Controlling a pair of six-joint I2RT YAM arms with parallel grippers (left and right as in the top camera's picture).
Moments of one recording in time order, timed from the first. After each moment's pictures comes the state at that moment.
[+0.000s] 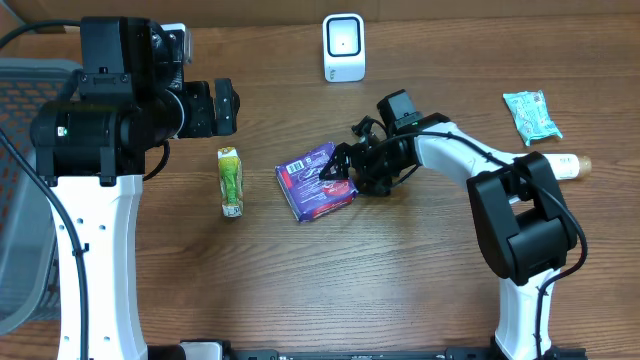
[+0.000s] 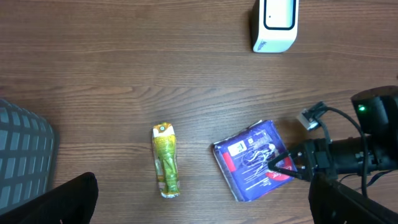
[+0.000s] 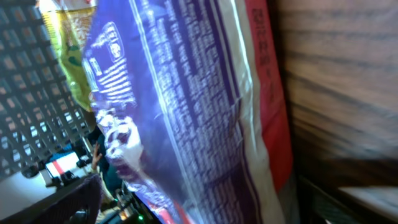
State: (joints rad) left arm -0.03 1.51 1.94 -1.34 0.09 -0.10; right arm 0.41 2.14 1.39 -0.58 -0.86 0.46
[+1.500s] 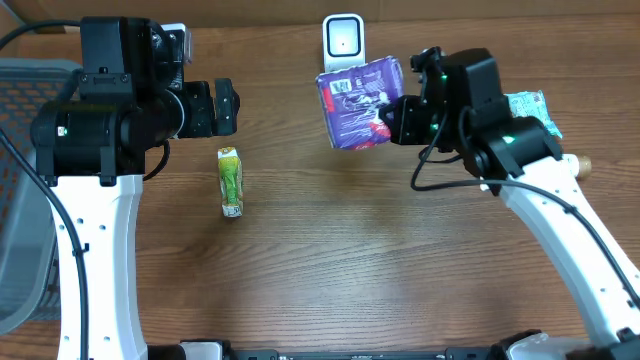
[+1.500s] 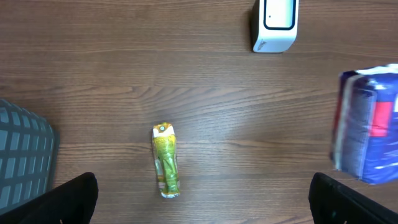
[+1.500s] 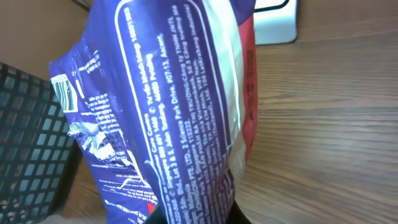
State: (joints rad) left arm -0.03 1.51 1.94 -1.34 0.09 -0.10; right arm 0.37 1.50 1.39 -0.63 -0.32 0.42
